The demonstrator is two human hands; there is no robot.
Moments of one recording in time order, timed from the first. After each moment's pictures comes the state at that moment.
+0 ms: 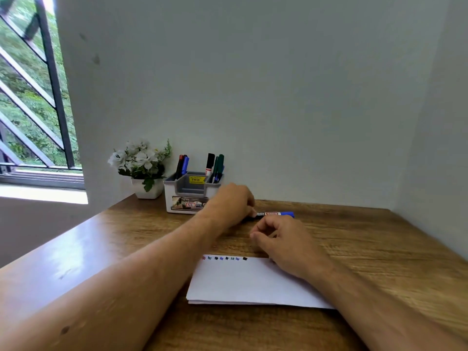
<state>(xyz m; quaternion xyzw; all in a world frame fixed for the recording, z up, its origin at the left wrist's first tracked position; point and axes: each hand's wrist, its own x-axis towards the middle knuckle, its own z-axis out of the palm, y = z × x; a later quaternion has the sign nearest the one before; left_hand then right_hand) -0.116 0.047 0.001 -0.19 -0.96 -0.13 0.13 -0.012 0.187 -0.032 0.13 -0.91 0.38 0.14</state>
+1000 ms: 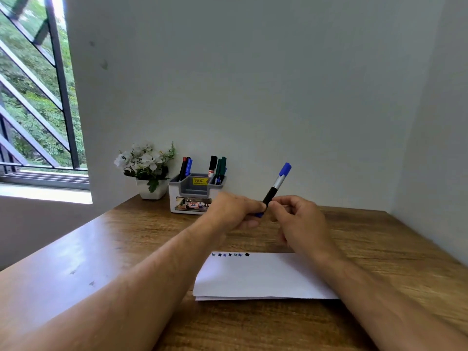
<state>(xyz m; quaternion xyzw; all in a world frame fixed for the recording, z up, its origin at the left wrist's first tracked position) -0.044 0.039 0.007 -0.05 -0.74 -0.68 -0.03 -0.021 0.194 -0.019 0.06 -0.79 0.55 0.25</state>
